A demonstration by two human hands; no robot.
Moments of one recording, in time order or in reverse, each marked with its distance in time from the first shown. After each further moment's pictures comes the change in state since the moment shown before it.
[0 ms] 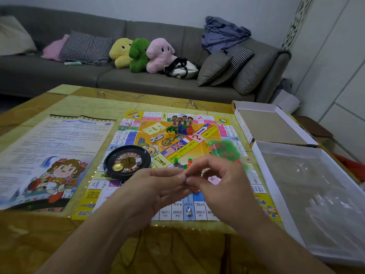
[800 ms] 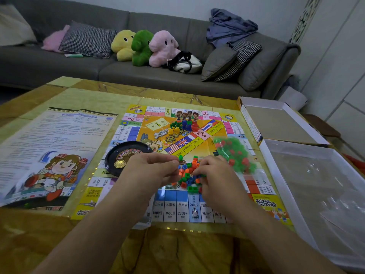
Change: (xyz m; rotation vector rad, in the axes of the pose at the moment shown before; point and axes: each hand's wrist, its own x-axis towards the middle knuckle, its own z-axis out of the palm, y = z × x) left_hand 0.027 0.007 -0.019 0.319 0.313 0.178; right_hand 0.031 0.063 0.025 -0.745 -0.237 0.068
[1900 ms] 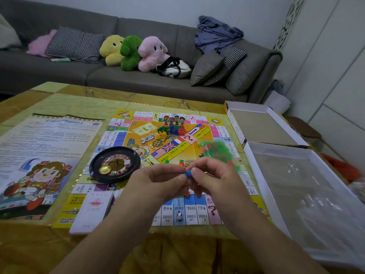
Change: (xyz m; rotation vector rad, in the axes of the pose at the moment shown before) left_hand -0.028 -0.011 0.033 -0.134 -0.192 0.079; right_hand -0.037 -0.010 -0.045 1.157 0.084 0.209
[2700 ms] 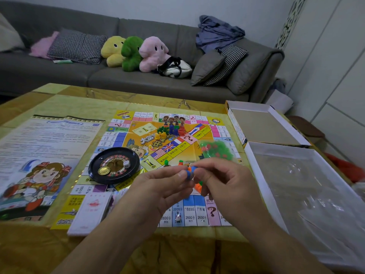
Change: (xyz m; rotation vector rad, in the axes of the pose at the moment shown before) left_hand 0.000 0.005 0.010 -0.312 -0.029 -0.155; right_hand -0.007 -0.004 -0.017 -0.312 0.055 -0.263
